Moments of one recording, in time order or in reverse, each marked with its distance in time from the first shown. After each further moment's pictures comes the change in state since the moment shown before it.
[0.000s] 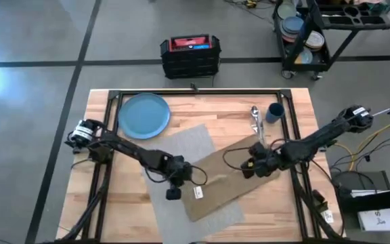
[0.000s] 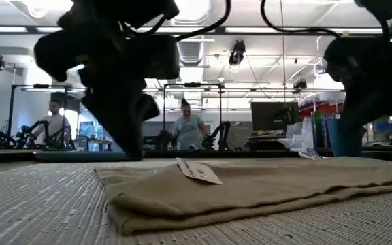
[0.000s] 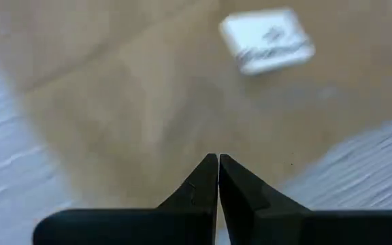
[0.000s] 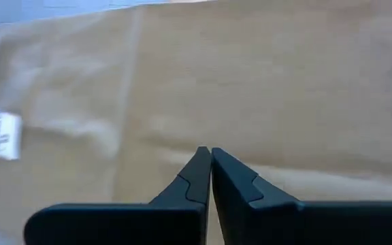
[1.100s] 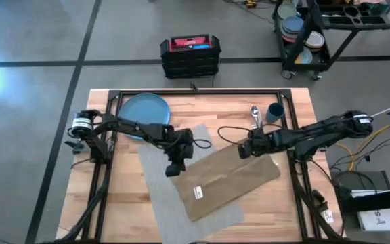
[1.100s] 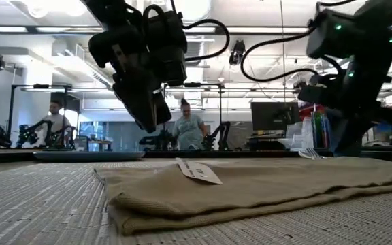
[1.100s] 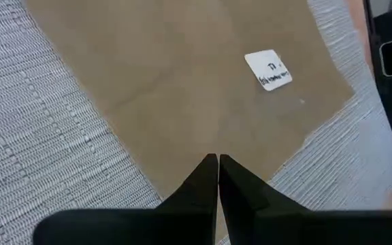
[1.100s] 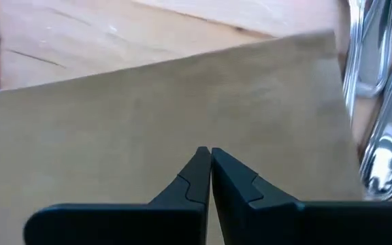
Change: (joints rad) left arm 0.325 -0.035 -0.001 -0.008 0.451 0.237; right arm -0.403 0.068 0.009 -0.166 -0.112 -0.120
